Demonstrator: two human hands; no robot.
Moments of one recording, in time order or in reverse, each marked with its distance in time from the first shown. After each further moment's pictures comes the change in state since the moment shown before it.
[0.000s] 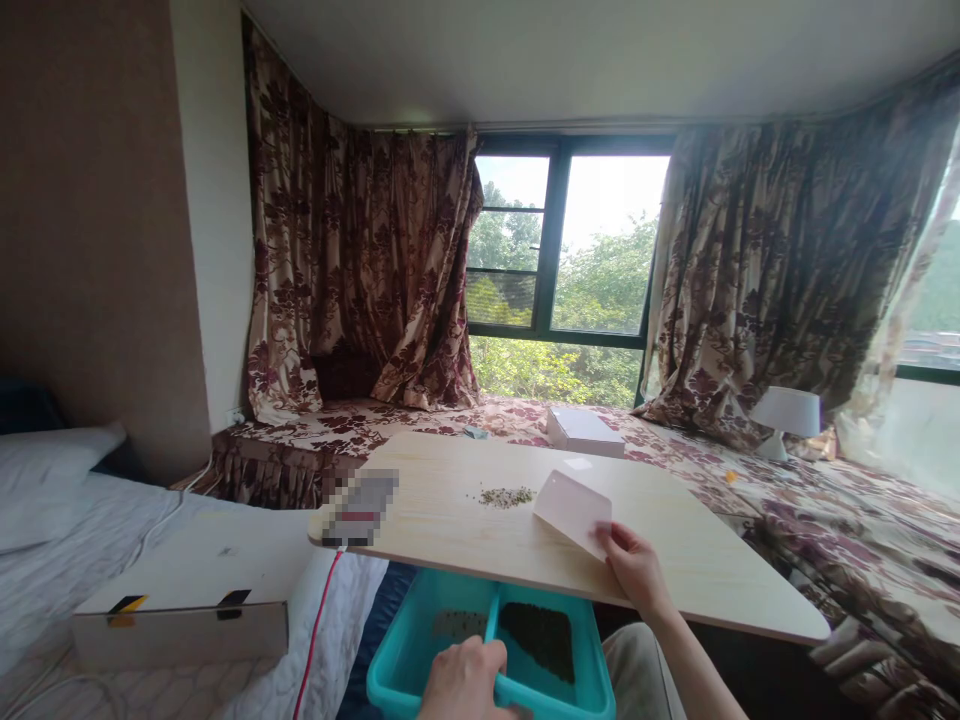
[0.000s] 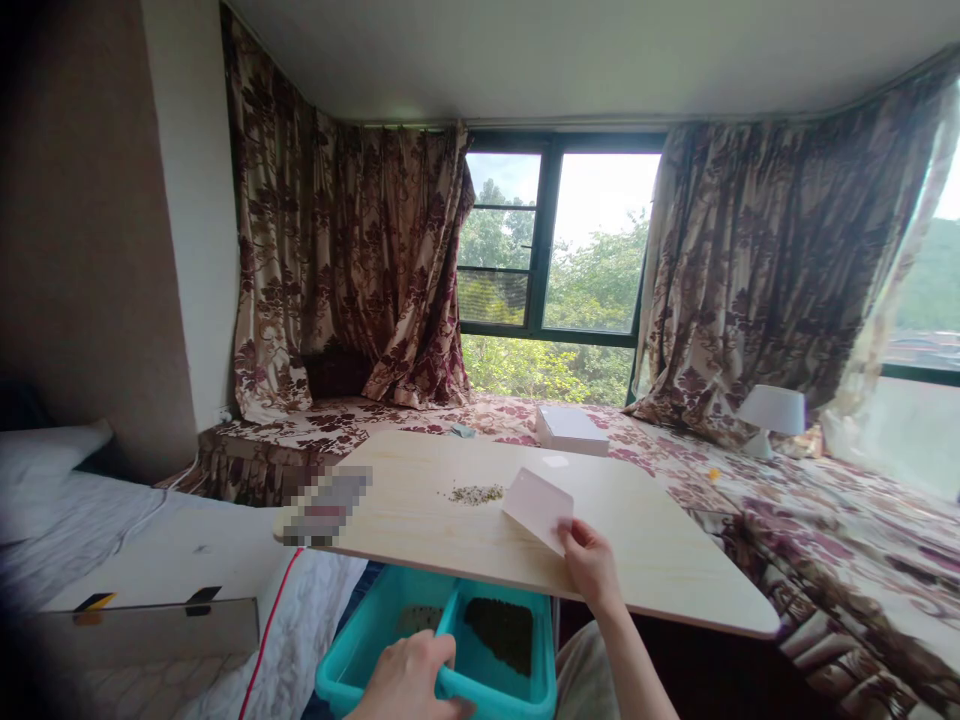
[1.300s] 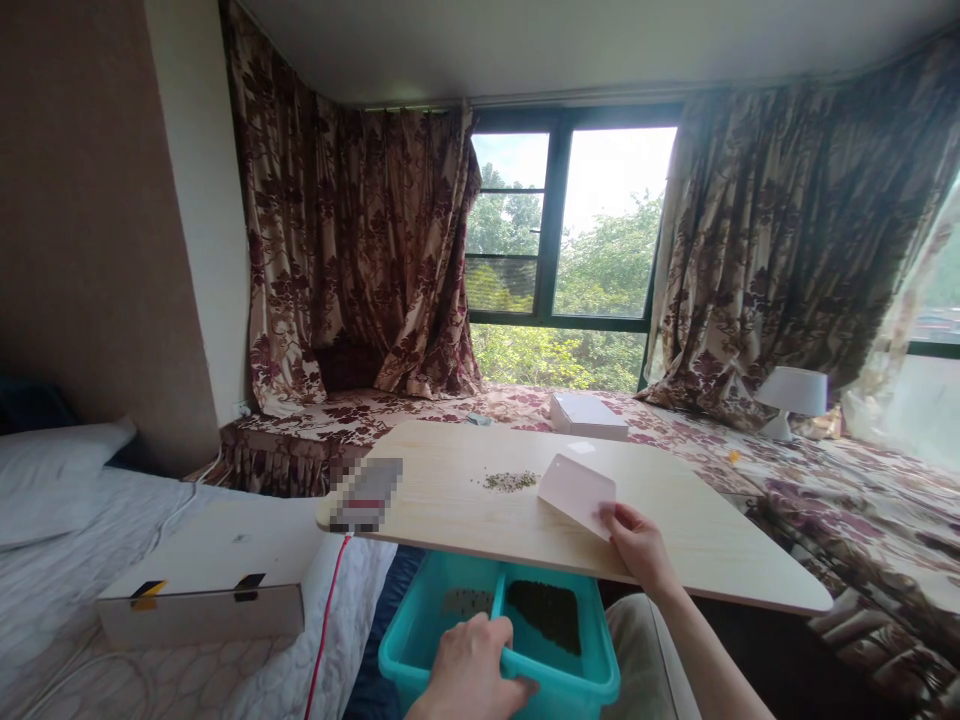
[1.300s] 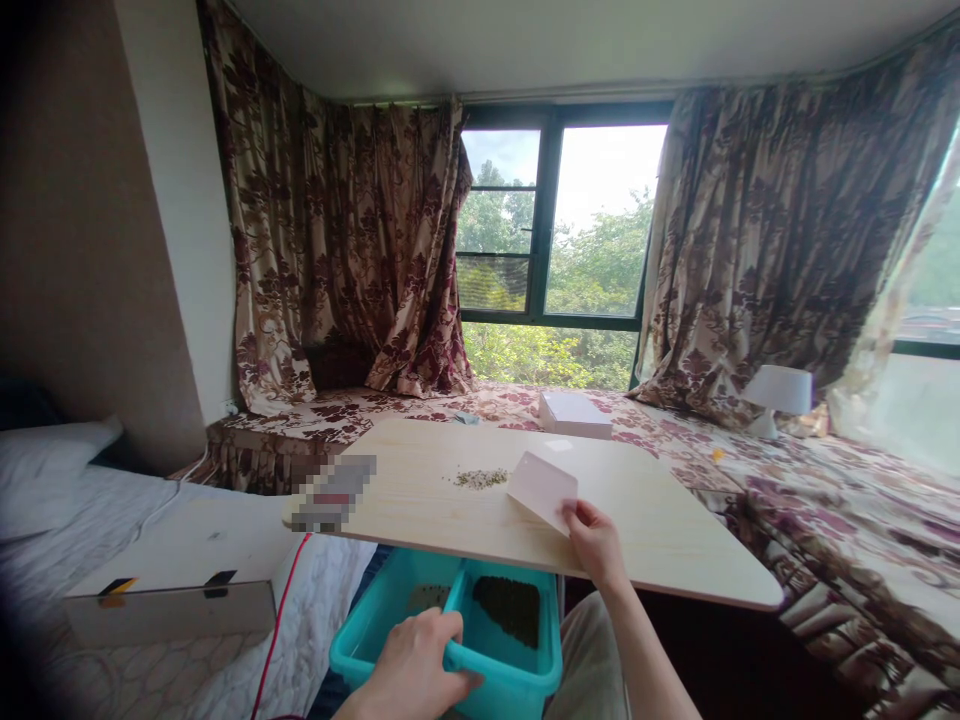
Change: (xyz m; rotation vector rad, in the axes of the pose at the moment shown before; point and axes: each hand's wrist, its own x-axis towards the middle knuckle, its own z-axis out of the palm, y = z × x) left_hand -0.005 0.003 -0.003 0.011 0.003 -0.024; right_hand -0.004 -0.007 -0.001 -0.051 0.003 0.000
